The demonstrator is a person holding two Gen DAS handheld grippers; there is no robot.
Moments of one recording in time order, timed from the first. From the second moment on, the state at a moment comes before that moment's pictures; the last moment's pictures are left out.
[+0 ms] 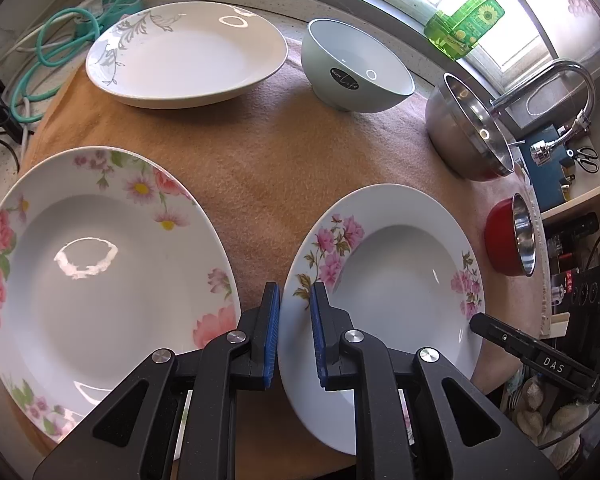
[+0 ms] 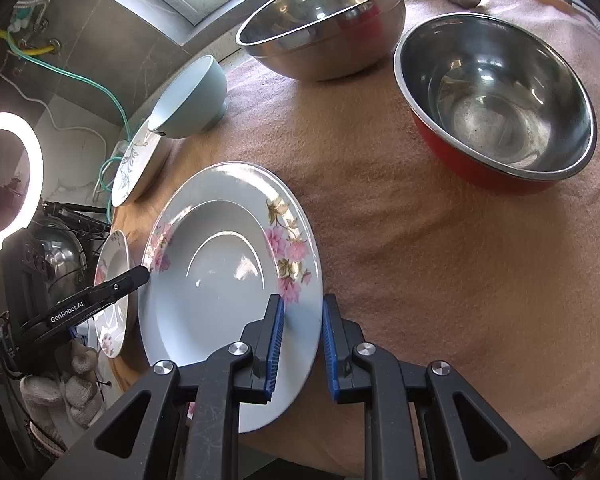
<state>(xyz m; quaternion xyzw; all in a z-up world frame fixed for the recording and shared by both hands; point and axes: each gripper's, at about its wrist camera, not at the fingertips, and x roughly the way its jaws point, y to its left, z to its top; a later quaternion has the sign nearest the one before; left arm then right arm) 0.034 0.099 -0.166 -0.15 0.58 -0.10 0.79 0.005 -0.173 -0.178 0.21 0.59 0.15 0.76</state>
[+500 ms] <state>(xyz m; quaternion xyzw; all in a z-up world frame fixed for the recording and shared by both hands) 0.032 0.099 -0.158 -0.14 0.56 -0.10 0.81 0.005 -0.172 -0.175 0.18 0.59 0.15 0.77</state>
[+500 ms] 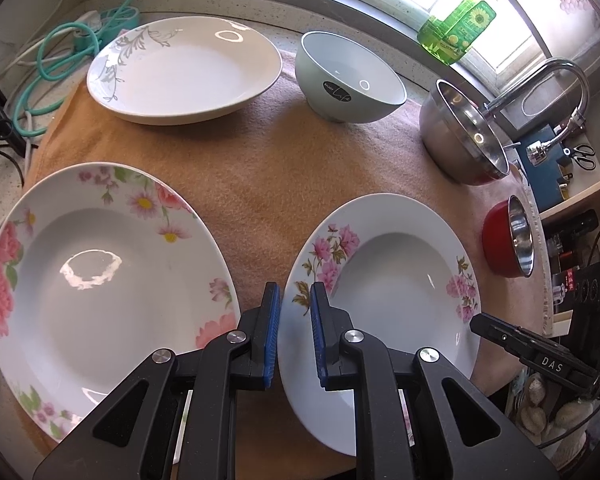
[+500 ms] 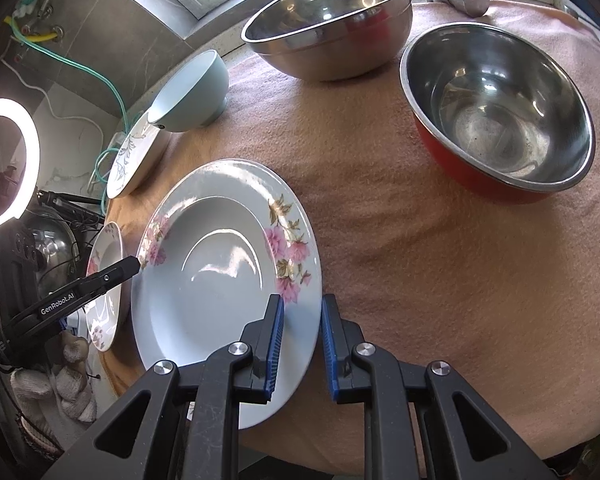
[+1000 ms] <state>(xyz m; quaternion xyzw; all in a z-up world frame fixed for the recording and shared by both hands) 0.025 0.102 -0.141 -0.14 0.54 -0.09 0.82 0.010 -0.175 -0.148 0.15 0.57 0.14 0.80</state>
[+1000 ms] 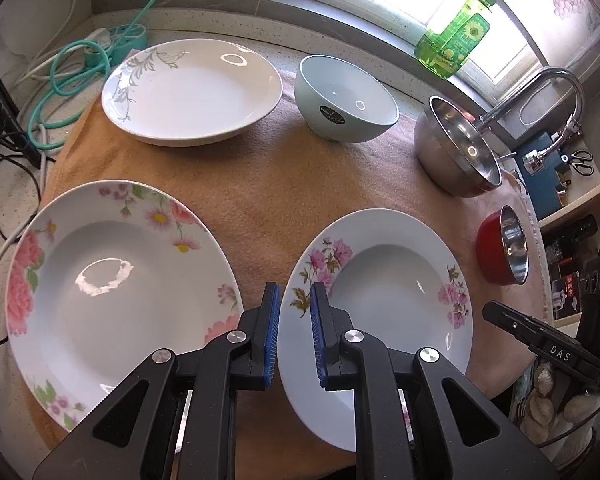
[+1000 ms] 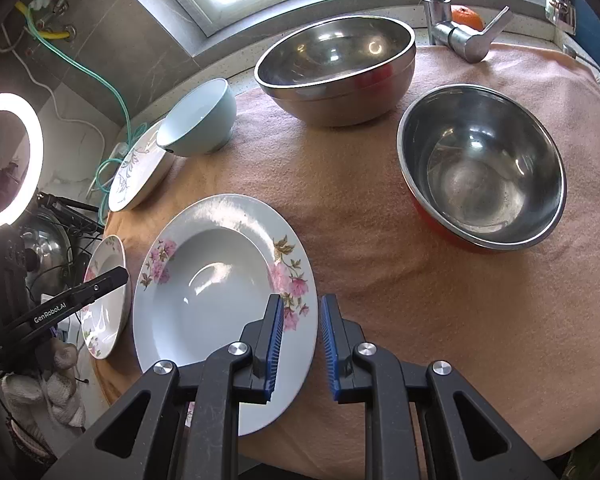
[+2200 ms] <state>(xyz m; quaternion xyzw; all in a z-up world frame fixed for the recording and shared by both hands) -0.050 0.187 -0.122 -0.22 0.49 0.06 0.84 0.022 -0.064 -0.106 0.00 0.54 0.26 0.80</state>
